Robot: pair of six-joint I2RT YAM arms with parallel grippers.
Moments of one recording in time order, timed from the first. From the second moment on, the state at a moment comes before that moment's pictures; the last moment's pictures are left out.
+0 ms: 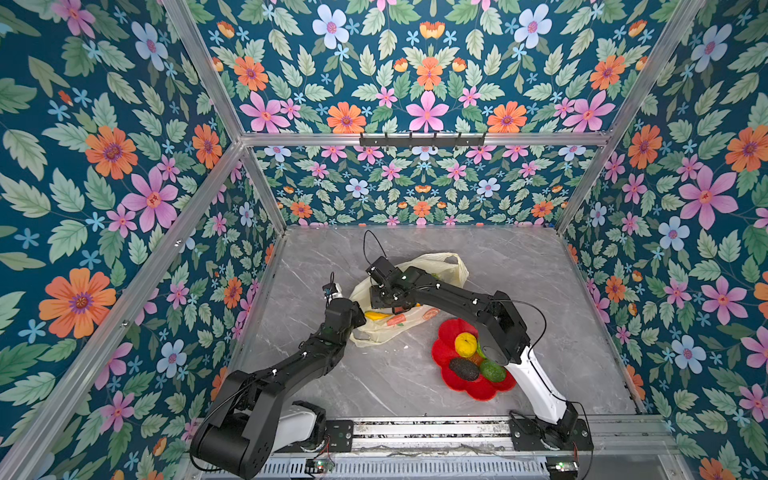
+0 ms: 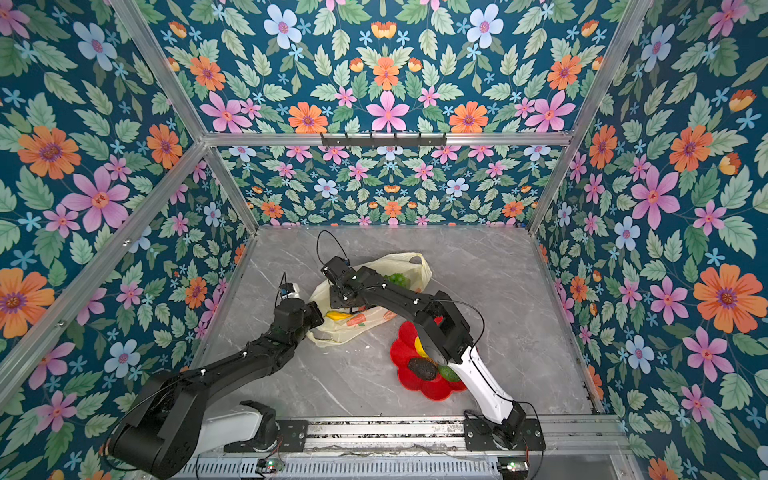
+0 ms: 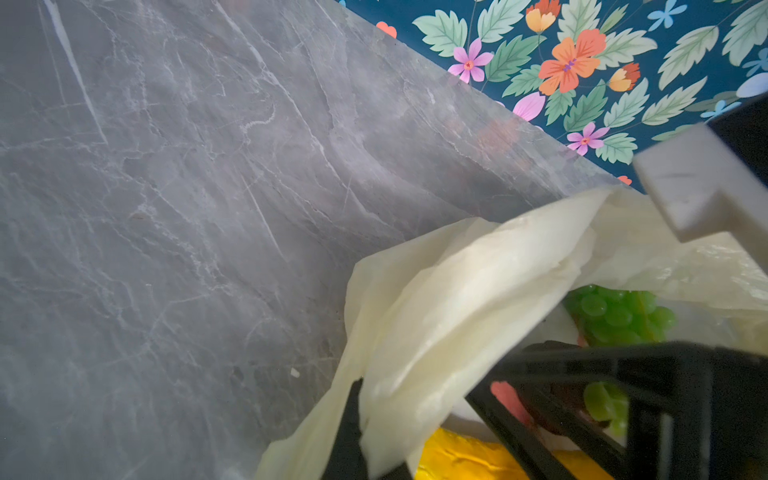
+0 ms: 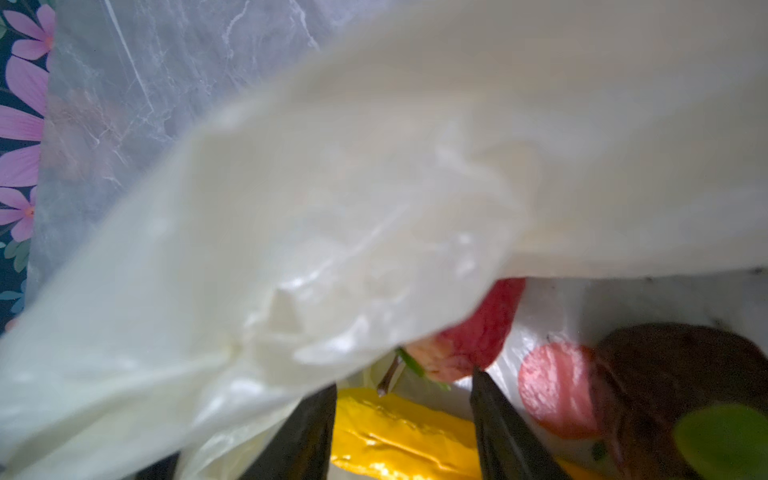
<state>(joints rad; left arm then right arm) -0.39 1.24 0.39 0.30 -0.23 -0.61 0.90 2.36 2.07 -0.72 0.03 0.68</state>
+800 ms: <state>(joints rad) -0.39 1.22 0.39 0.30 -0.23 -0.60 0.96 2.46 2.21 -0.83 0.16 0.71</state>
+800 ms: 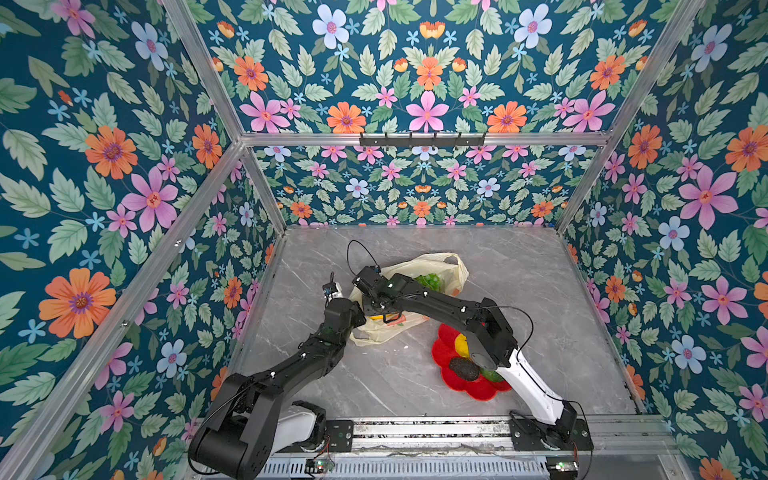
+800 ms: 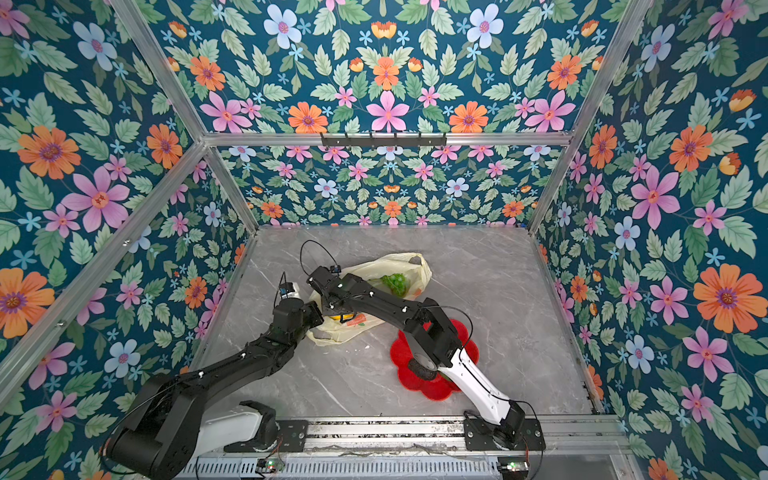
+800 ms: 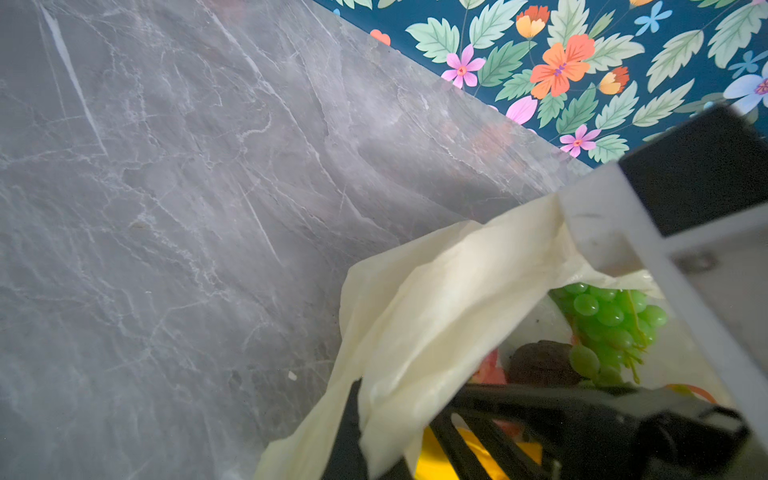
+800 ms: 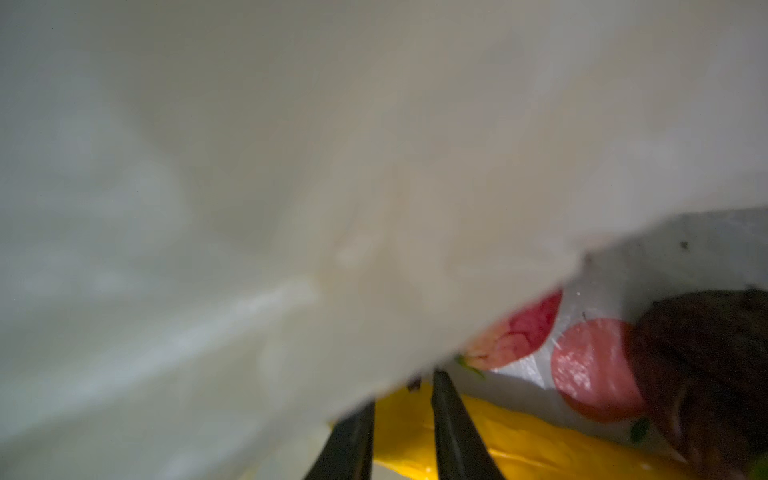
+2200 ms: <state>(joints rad) -0.39 1.22 0.40 0.28 -0.23 -0.59 0.96 2.32 2.04 -0.85 0.22 0.68</state>
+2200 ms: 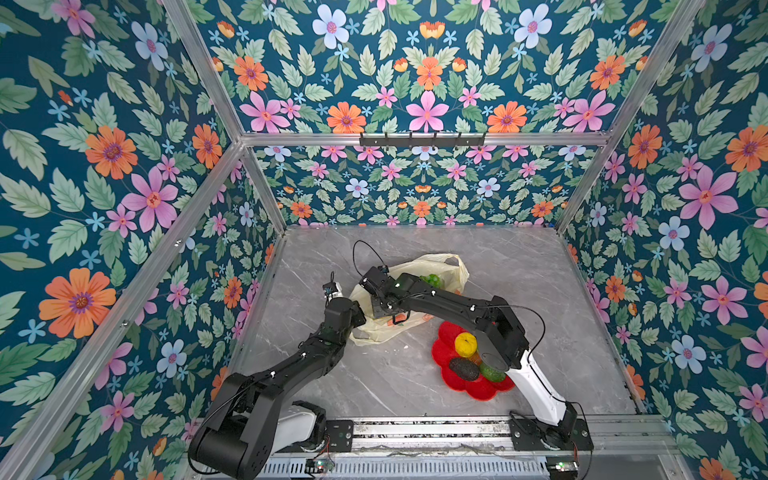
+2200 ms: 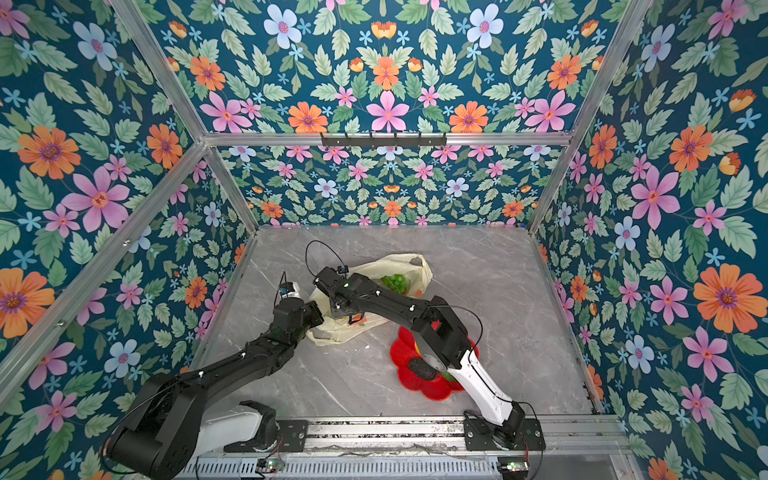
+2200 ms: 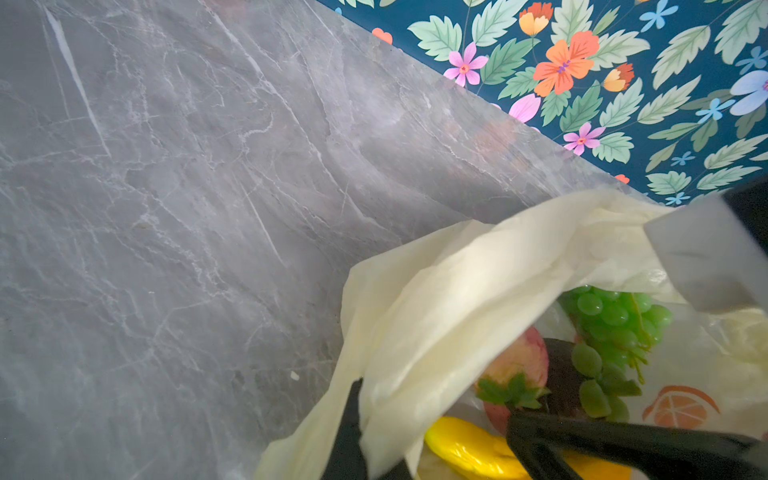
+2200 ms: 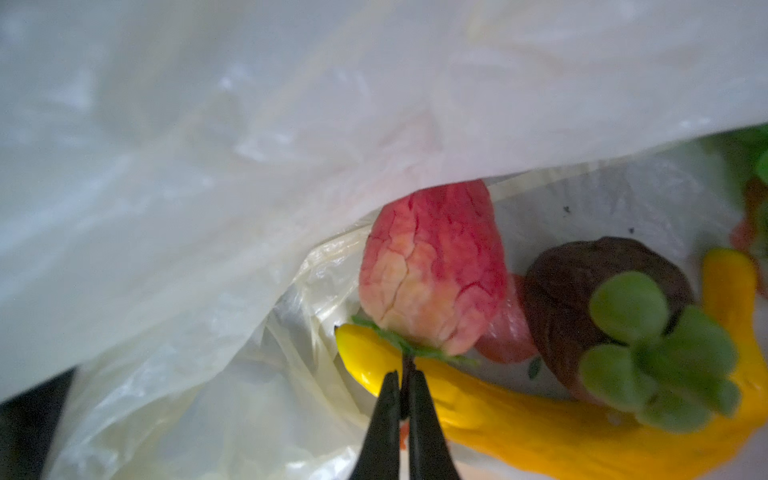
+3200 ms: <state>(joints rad) -0.39 1.25 0.41 0.28 -0.20 -0.57 1.01 1.68 1.49 -0.83 0.15 0.53</state>
